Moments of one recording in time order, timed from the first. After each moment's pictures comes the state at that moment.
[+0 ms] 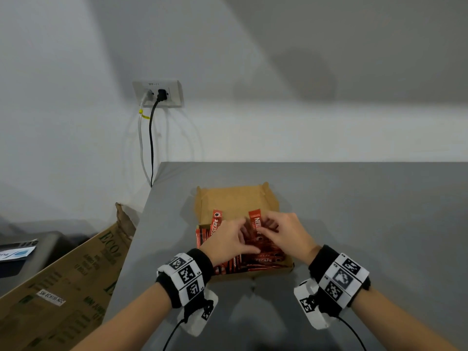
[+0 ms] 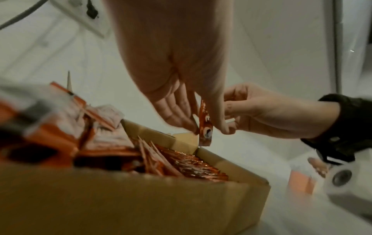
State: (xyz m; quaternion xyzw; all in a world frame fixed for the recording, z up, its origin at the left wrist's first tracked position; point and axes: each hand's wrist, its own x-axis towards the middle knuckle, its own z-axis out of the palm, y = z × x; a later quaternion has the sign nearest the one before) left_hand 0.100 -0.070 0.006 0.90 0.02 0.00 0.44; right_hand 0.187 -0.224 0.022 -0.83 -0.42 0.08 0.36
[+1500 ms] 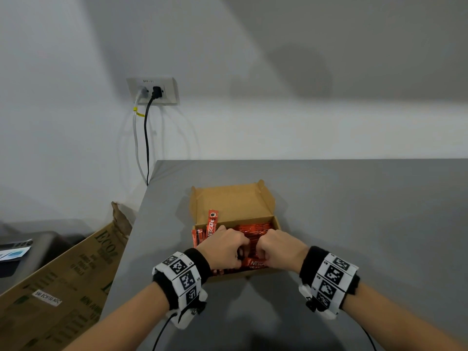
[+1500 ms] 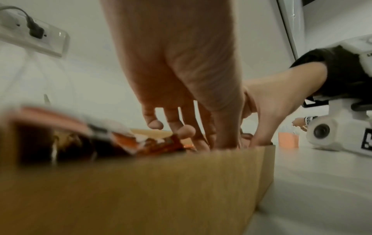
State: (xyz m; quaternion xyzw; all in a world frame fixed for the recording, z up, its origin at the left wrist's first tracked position) left_hand 0.097 -0.070 0.000 0.98 -0.10 -0.07 0.15; right_hand 0.175 -0.226 0.014 -0.84 -0.52 0.17 0.00
